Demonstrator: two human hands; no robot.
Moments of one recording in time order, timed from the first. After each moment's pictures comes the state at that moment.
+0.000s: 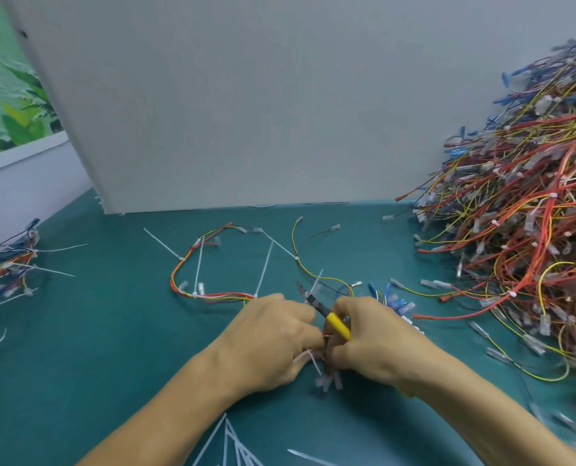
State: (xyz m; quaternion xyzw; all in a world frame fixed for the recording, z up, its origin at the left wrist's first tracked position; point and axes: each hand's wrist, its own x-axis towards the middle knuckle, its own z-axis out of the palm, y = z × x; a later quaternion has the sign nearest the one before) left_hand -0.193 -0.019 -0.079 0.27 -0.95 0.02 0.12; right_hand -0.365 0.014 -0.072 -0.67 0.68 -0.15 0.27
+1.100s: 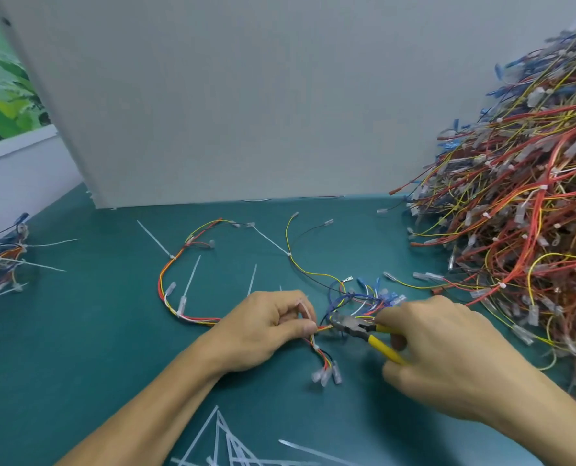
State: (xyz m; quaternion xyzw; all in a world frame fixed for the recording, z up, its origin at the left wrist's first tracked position) left_hand -0.192 -0.027 -0.094 0.37 -0.82 -0.38 0.22; right_hand -0.406 0.058 -0.047 -0.74 0.67 0.00 0.00
